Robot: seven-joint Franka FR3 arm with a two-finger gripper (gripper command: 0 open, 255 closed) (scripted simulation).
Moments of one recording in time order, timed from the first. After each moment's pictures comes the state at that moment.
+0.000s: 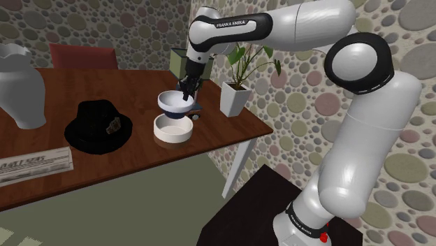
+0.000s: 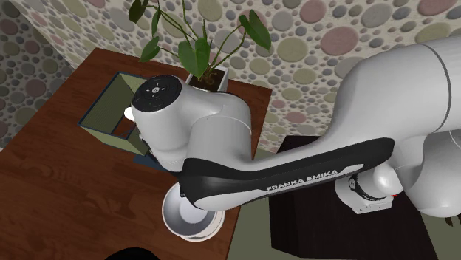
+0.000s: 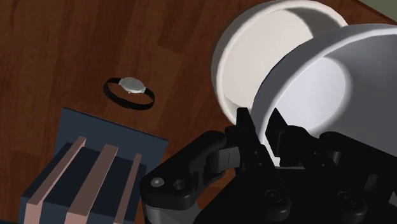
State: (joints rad) arm 0.11 0.19 -0.07 -1.75 0.14 1.97 -0.16
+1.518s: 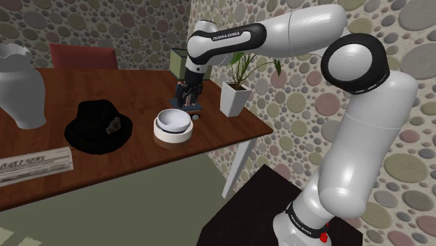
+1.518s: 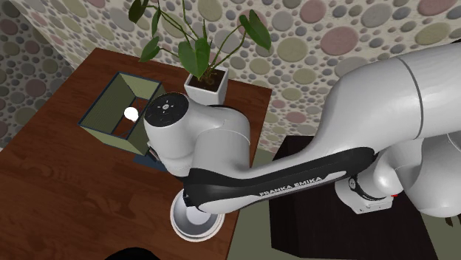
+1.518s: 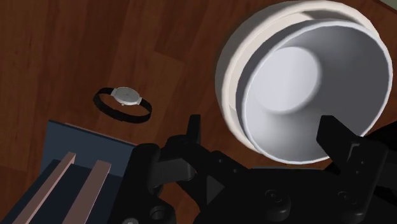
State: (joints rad) arm 0.11 0.21 -0.07 -1.82 0.14 2.06 -0.17
